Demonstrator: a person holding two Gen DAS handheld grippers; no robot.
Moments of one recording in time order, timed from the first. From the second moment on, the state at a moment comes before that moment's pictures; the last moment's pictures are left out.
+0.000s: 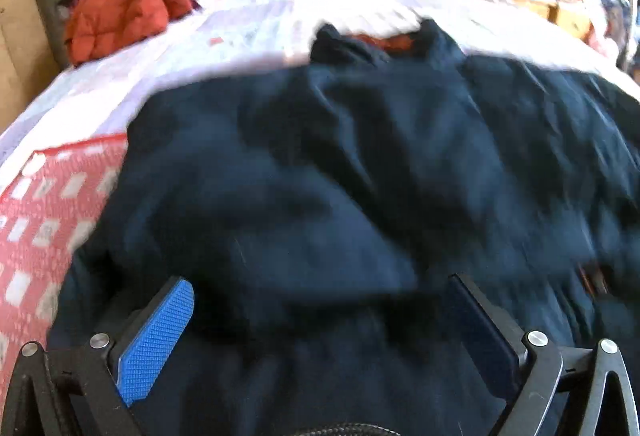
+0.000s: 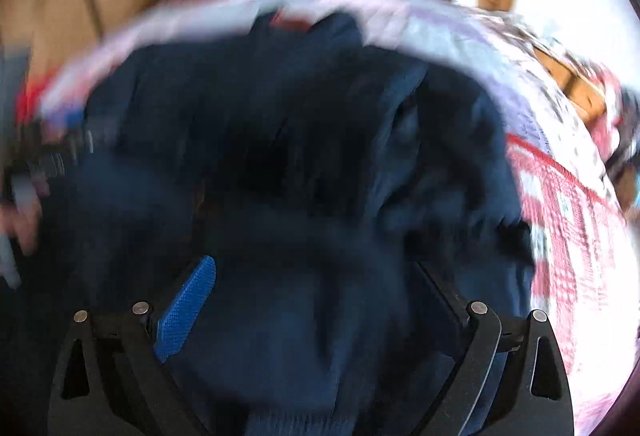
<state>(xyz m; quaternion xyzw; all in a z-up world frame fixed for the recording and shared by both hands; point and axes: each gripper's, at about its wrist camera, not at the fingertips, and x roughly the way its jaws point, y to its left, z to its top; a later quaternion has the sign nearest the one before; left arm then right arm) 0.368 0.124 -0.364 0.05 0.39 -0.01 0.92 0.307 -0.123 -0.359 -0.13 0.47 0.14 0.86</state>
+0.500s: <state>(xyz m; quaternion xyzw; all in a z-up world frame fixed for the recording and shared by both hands) 0.184 0.124 -0.381 0.05 0.48 0.00 0.88 0.127 -0.207 -0.364 -0.05 0.52 0.03 0.85</state>
